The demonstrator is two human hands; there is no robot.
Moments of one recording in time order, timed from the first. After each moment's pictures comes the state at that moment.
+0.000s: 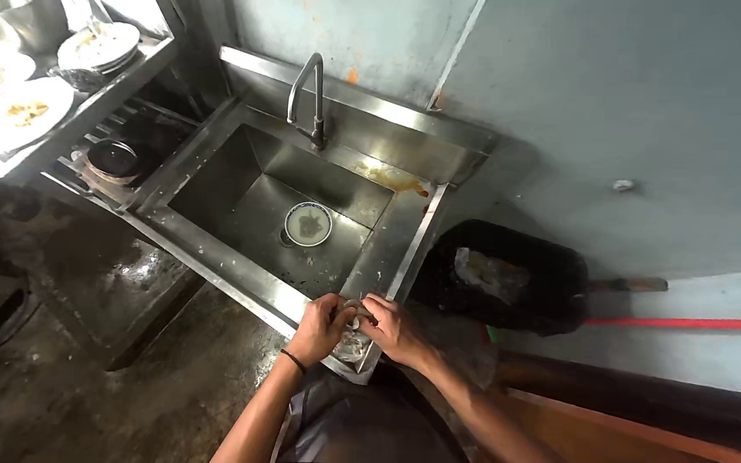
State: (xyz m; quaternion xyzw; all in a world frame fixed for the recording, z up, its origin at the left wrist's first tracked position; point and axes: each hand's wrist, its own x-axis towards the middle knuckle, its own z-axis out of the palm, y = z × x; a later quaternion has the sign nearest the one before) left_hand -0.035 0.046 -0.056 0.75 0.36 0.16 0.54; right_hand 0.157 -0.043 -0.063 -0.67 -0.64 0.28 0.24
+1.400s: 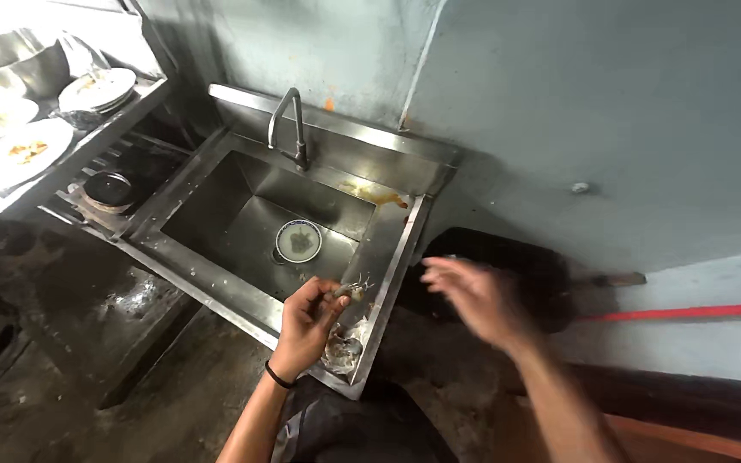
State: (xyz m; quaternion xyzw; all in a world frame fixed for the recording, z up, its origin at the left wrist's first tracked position) left_hand -0.016 0.049 0.023 0.66 0.25 0.38 0.60; right_hand 0.259 -0.073 0.056 -0.78 -0.45 0.27 0.34
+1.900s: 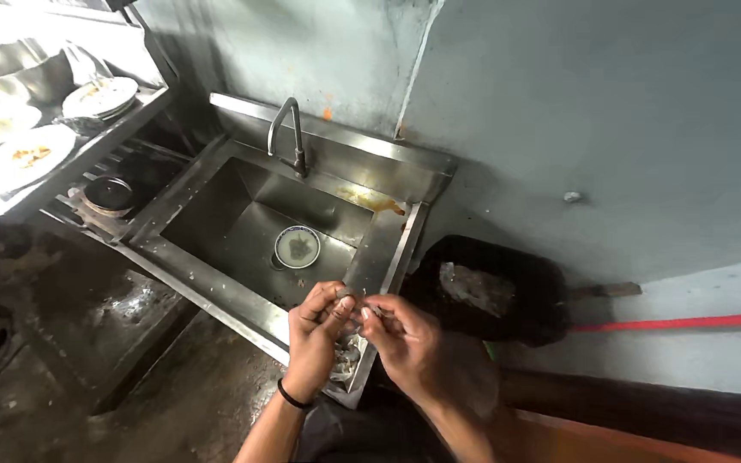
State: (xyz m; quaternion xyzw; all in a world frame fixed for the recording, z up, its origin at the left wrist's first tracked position) left_hand 0.003 0.023 0.045 0.48 0.27 0.44 0.71; right_hand 0.134 -0.049 0.039 -0.57 -0.51 0.15 0.63
